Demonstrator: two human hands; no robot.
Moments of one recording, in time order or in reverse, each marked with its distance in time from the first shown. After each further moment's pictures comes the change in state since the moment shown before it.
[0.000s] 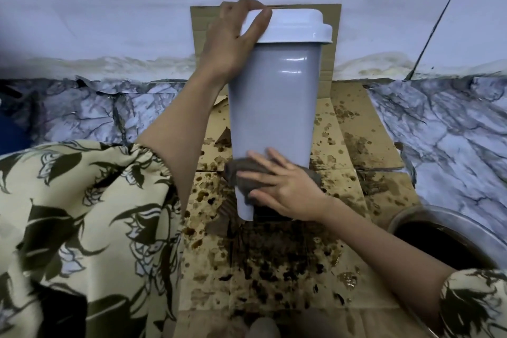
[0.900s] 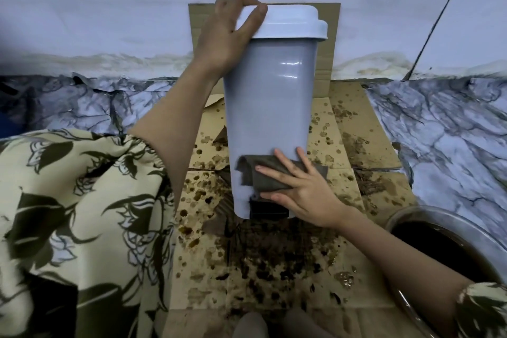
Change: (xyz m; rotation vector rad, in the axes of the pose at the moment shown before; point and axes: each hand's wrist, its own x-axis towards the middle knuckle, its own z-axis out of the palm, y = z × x) left_hand 0.008 -0.003 -0.002 0.011 -0.011 -0.029; right_hand -0.035 0.012 0.000 0.011 0.007 0.115
